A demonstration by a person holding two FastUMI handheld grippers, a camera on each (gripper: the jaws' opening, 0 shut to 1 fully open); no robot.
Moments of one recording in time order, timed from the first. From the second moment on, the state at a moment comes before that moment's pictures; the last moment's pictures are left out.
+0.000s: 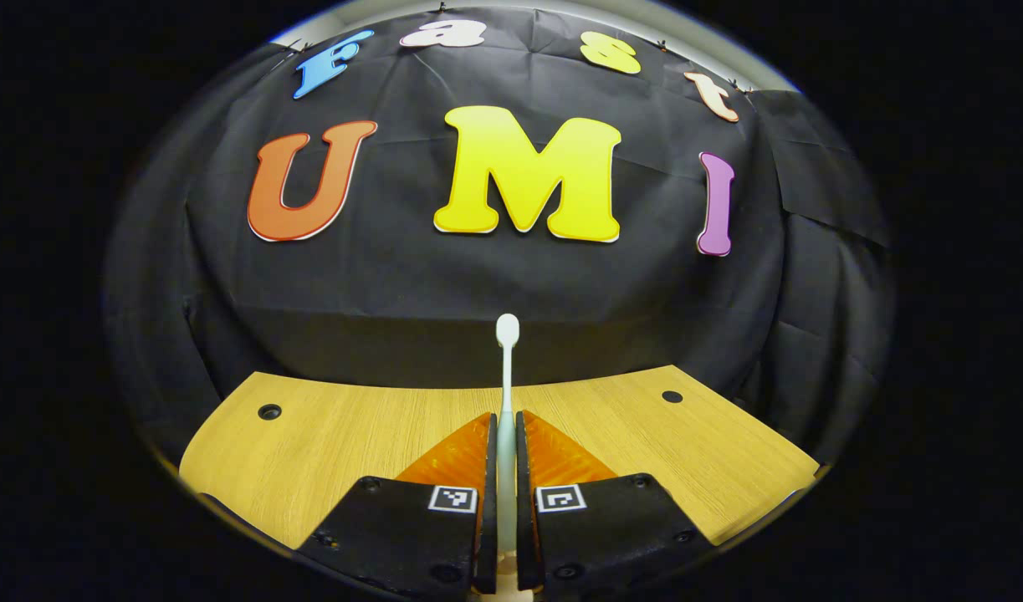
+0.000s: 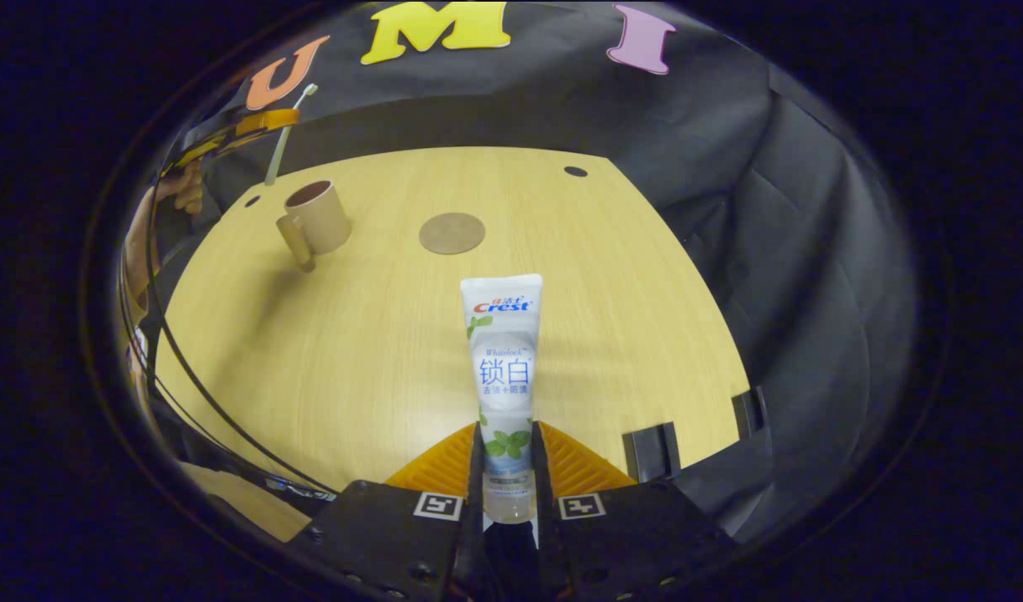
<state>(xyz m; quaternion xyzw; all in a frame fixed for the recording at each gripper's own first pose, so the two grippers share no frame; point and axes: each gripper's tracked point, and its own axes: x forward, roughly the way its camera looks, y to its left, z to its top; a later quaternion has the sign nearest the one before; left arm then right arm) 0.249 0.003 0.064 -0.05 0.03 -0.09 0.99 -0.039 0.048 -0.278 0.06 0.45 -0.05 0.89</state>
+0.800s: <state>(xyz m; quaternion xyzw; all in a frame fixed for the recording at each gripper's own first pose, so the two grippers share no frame) 0.260 -0.001 0.021 -0.04 0.06 -0.09 0.99 -0.040 0.044 -0.277 0.03 0.47 -0.04 0.88</state>
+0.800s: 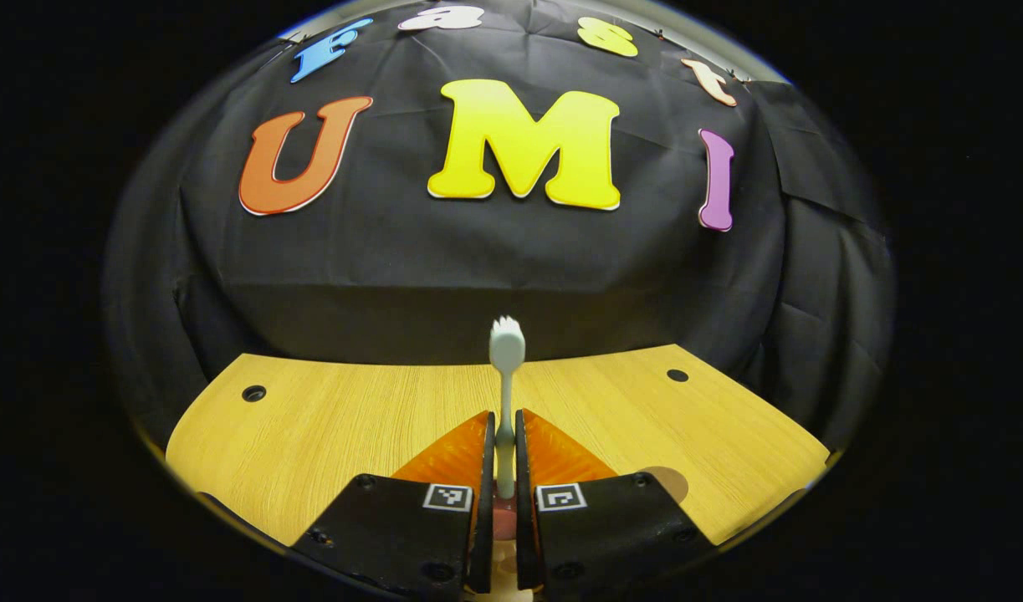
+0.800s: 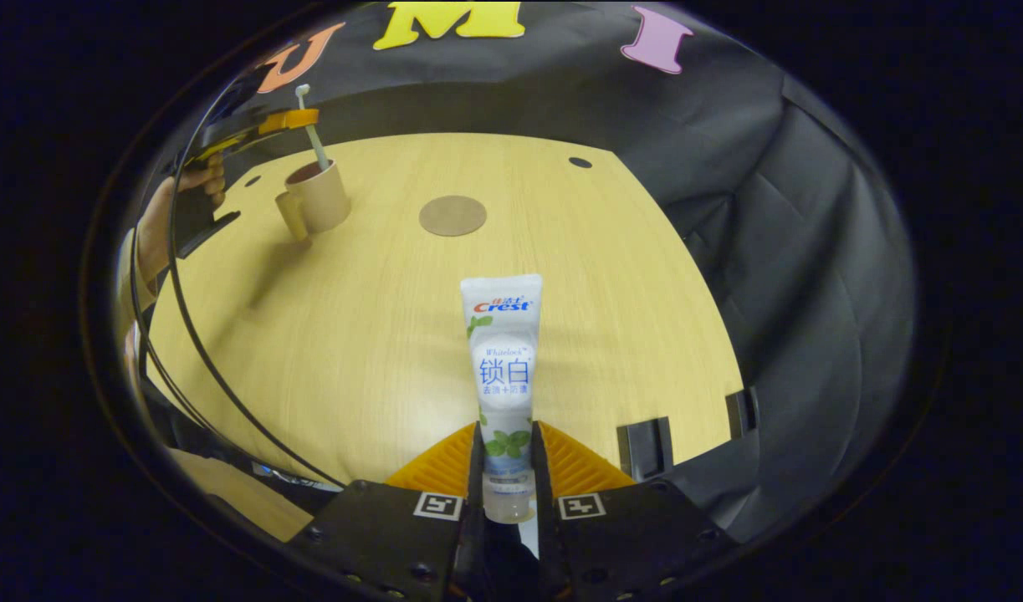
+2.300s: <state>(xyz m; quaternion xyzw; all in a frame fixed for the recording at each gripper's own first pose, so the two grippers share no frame) 0.048 0.144 0.021 -0.09 0.11 0.10 0.98 0.166 0.240 -0.136 0.05 0.24 0.22 0.94</state>
